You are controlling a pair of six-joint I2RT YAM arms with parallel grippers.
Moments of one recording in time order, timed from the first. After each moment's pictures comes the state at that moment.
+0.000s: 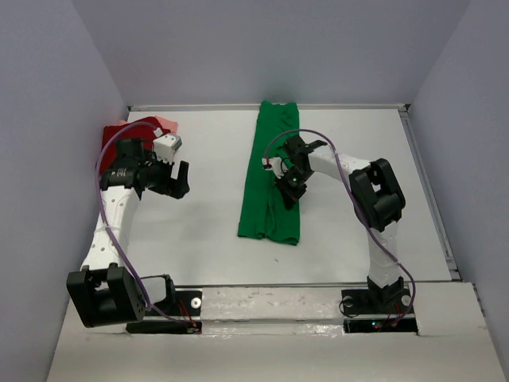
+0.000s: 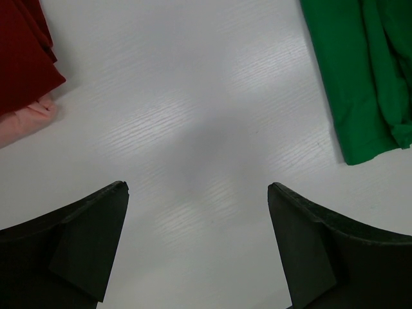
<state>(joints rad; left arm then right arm) 0.10 1.19 1.07 -0.76 0.44 0.36 0.51 2.10 1.56 -0.87 -0.43 -0.36</state>
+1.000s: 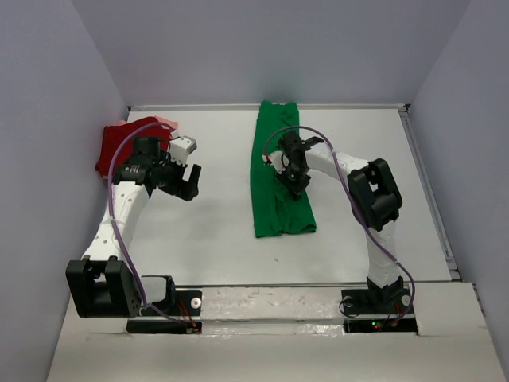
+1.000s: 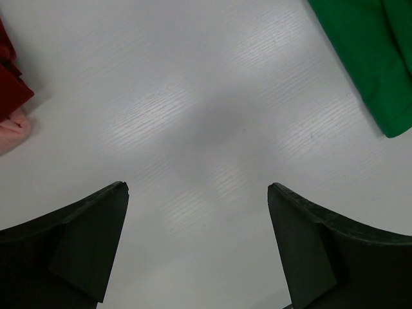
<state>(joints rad) -0.02 1.24 1.07 -0.76 0.37 0.36 0.52 2.13 1.63 -0.88 -0.12 -0.34</state>
